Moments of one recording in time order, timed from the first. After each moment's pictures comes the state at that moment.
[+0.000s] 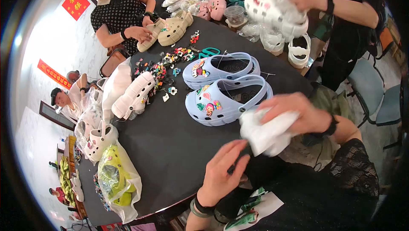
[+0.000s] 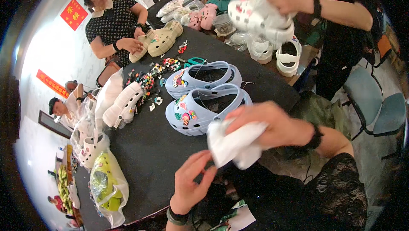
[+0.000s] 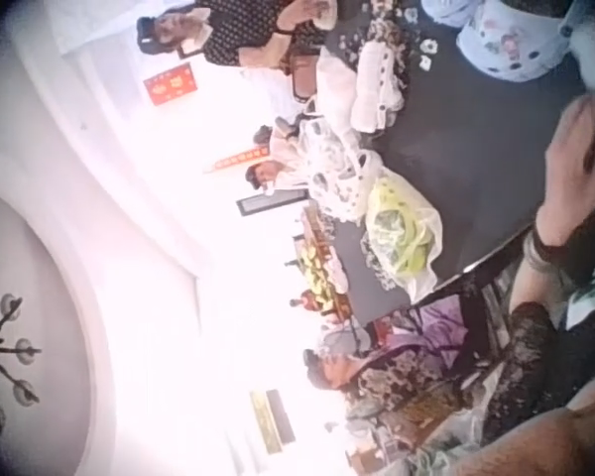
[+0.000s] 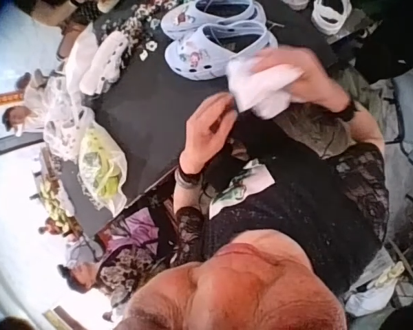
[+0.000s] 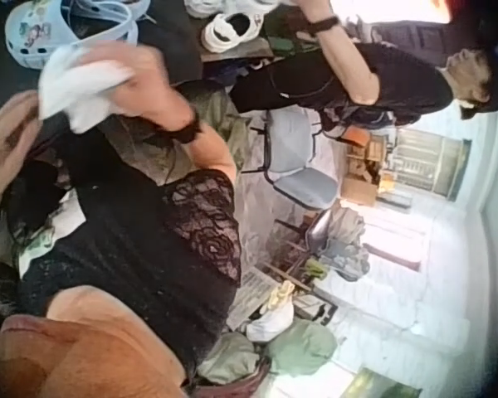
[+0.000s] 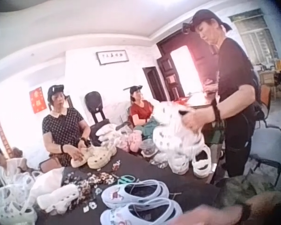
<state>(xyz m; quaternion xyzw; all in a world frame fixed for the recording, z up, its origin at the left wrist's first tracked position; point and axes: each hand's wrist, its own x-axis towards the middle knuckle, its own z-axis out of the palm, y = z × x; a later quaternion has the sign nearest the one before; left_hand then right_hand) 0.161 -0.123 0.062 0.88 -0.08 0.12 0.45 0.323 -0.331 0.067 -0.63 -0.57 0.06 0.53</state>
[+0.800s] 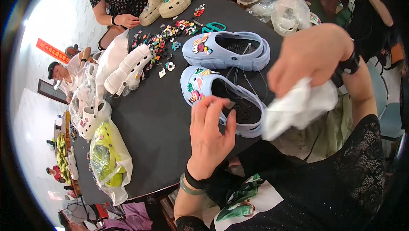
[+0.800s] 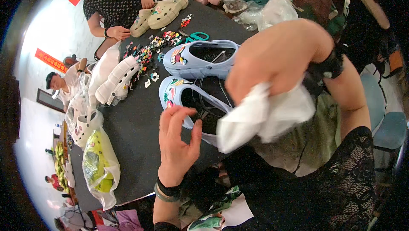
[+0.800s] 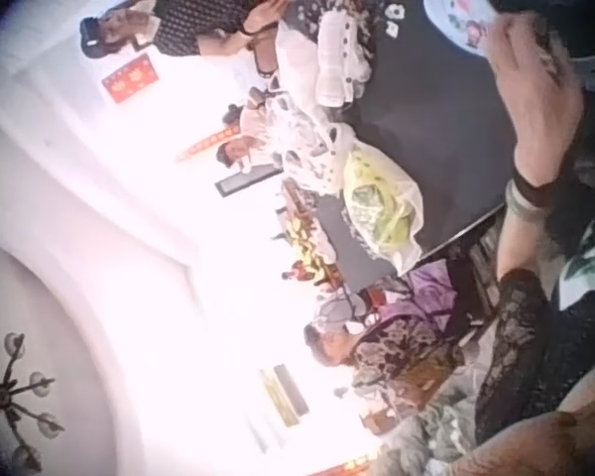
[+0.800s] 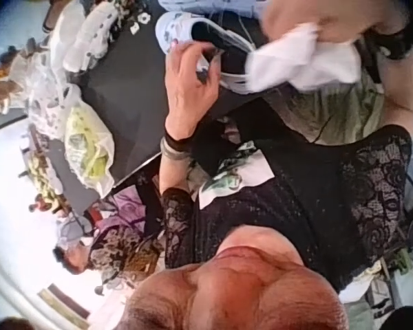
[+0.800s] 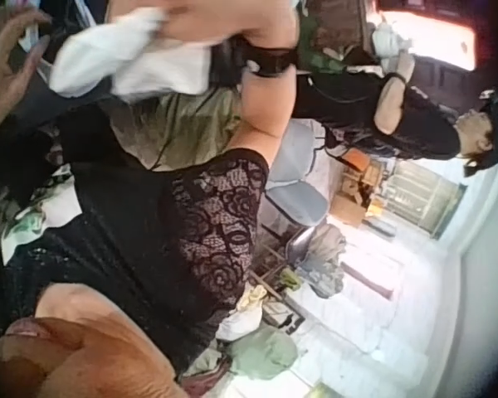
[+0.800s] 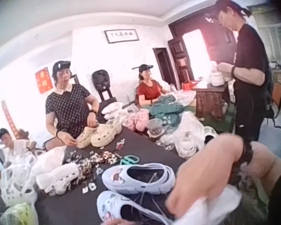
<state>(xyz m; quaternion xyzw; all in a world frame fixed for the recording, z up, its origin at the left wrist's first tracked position) 0.222 -0.111 0.049 0.91 -0.04 0.33 0.25 0.429 -0.288 0.158 -0.47 -0.84 0.26 0.06</state>
